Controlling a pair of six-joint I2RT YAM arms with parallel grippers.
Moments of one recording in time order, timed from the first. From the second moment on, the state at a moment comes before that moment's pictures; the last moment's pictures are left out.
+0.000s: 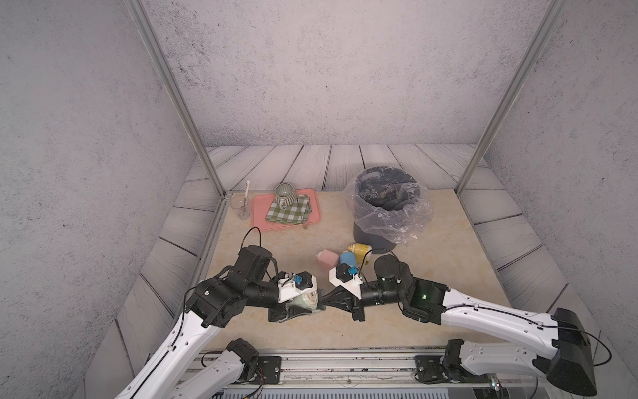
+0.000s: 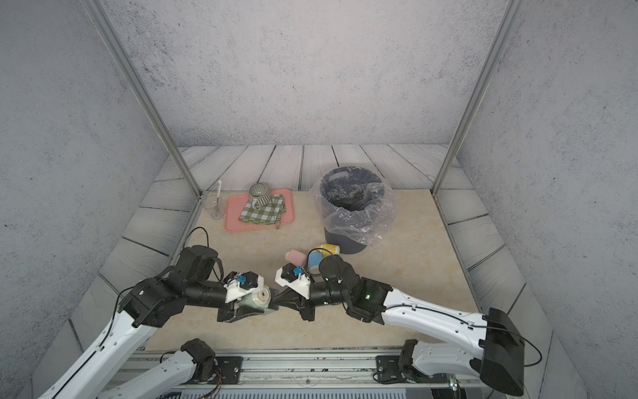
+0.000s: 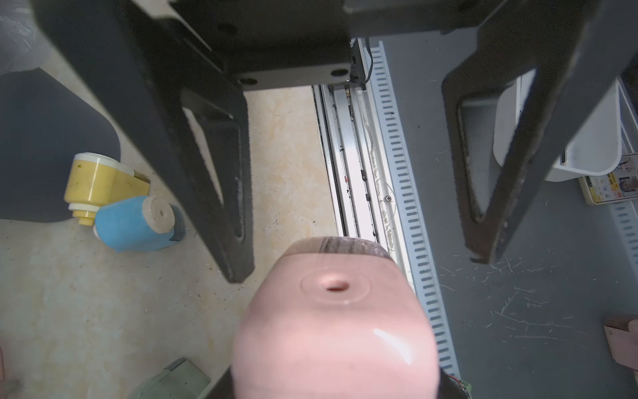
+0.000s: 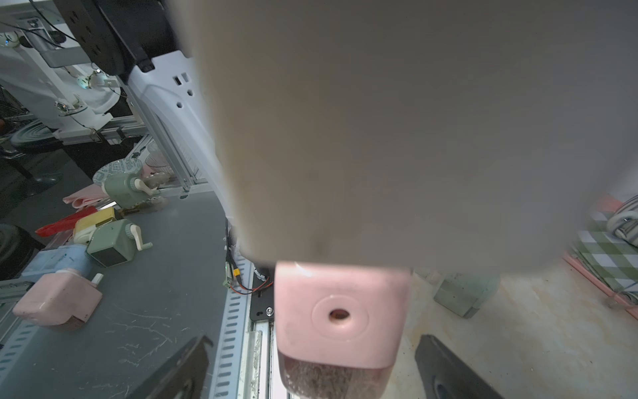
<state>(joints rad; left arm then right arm) -0.60 0.79 0.99 -1.06 0.62 0.68 1.10 1.18 0.84 0.00 -0.52 0.00</state>
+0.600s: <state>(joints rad) -0.60 1.02 1.00 -1.10 0.51 0.78 1.11 0.83 0.76 -0.25 -0.08 -0.10</state>
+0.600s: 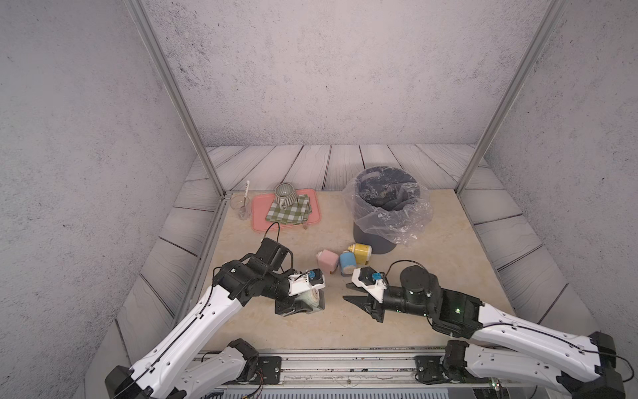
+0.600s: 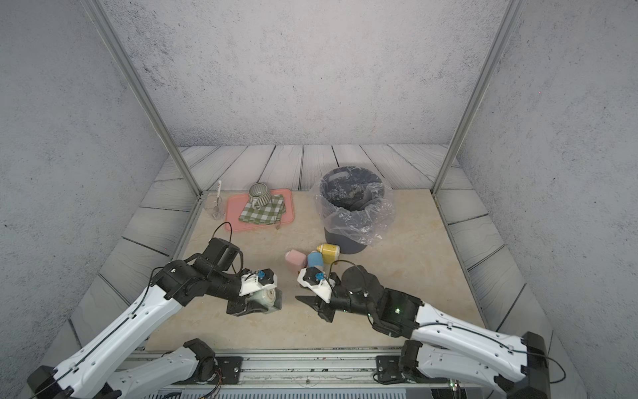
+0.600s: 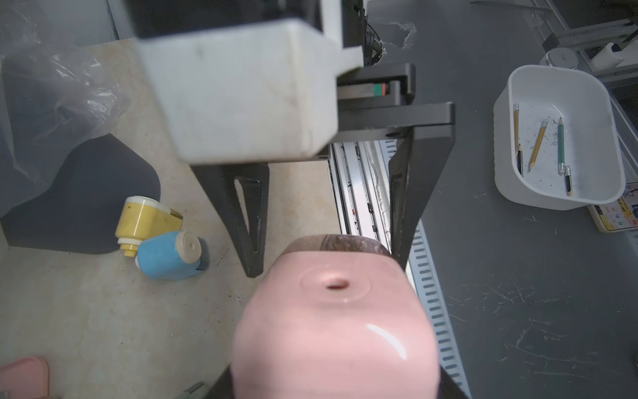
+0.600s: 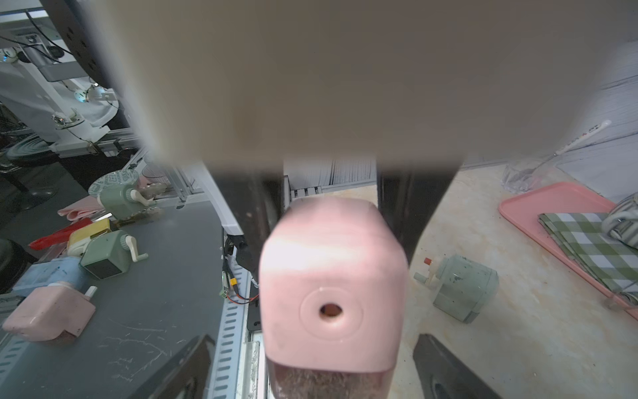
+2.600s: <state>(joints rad) -0.37 1.59 0.97 -0.68 0.00 0.52 1.10 0.56 0.72 -0.56 0.31 0.04</state>
